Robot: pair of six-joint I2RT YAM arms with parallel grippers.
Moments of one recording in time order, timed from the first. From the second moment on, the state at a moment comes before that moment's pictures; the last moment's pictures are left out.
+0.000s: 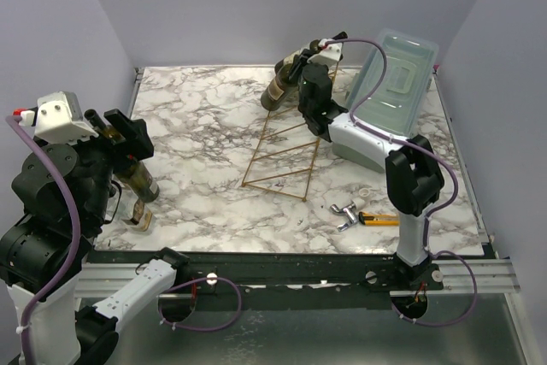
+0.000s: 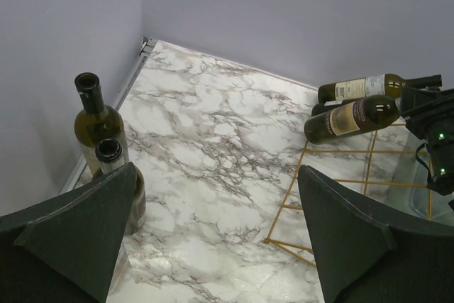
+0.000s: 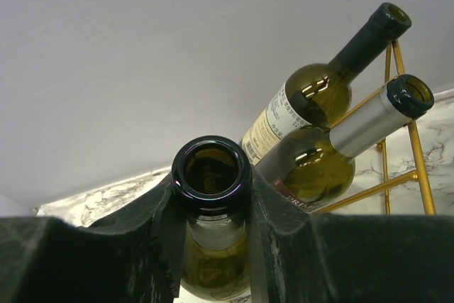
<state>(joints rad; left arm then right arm) -0.42 0.80 1.74 -1.09 -0.55 -0.32 0.63 1.96 1.55 0.52 0.67 0.34</state>
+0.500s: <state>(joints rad) -0.42 0.80 1.74 -1.09 -0.54 -0.33 0.63 2.00 1.55 0.49 0.70 0.35</state>
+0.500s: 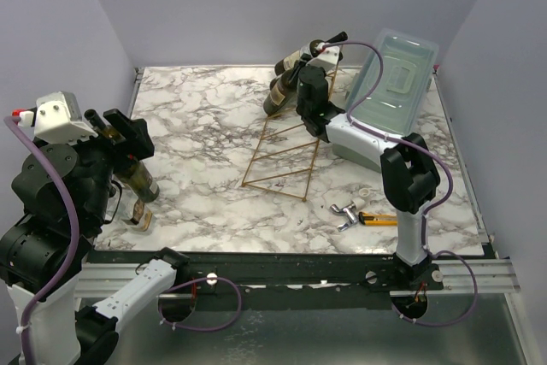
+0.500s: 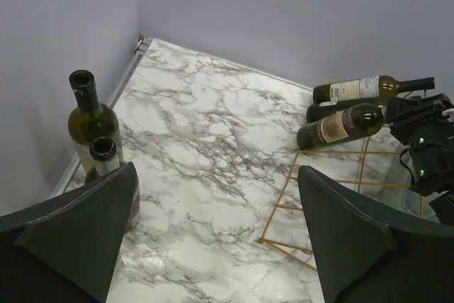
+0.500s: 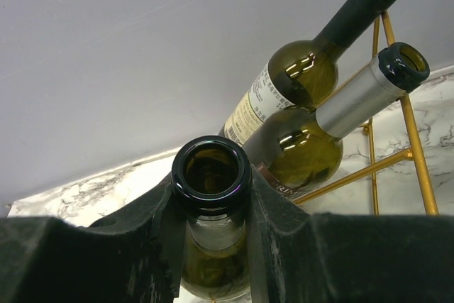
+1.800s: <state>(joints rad) -0.42 0.77 1.74 -1.10 -0.53 -0.36 0.63 1.96 1.55 0.44 0.71 0.38</state>
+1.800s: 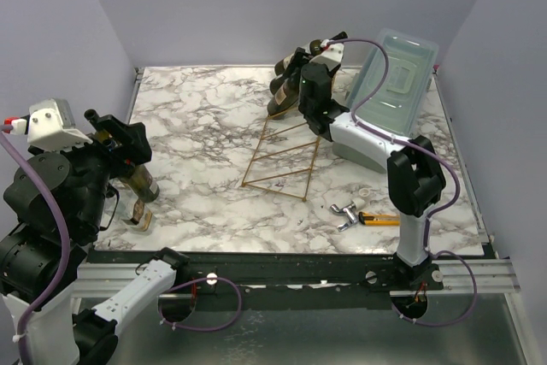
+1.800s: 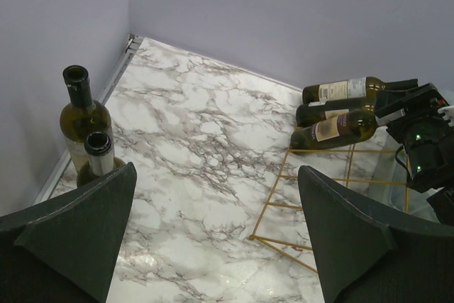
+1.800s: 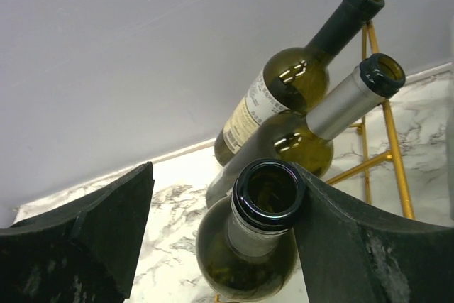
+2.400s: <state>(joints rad) -0.42 0.77 1.74 -1.10 -0.51 -0.38 0.62 1.95 1.61 0.25 0.78 0.34</state>
